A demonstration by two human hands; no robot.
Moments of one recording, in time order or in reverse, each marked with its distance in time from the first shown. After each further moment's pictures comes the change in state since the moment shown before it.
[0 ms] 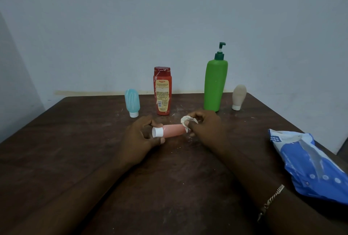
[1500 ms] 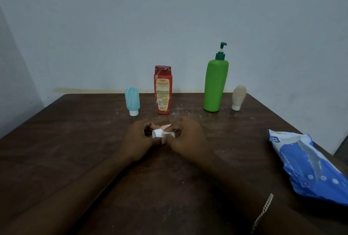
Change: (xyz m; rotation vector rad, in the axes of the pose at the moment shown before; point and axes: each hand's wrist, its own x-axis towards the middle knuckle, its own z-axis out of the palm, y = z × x) left_hand 0.006 -0.008 0.001 0.022 -0.069 -0.045; right_hand -0.027 -0.033 0.030 -0.293 -0.259 -0.077
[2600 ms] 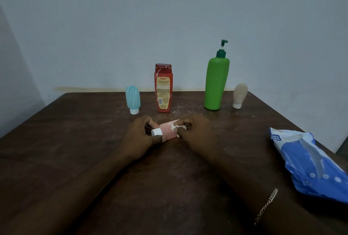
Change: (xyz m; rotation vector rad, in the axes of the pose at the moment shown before) left_hand 0.001 0.000 0.001 -0.054 0.010 -0.037; right_hand 0.005 0.023 -0.009 0.090 0.127 0.059
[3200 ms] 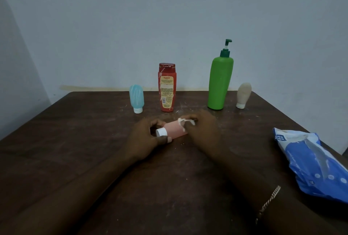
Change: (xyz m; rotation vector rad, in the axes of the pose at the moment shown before) left_hand -0.001 -0.004 0.003 0.065 -0.048 0.078; right_hand 0.003 -0.002 -0.002 -0.046 0.096 0.000
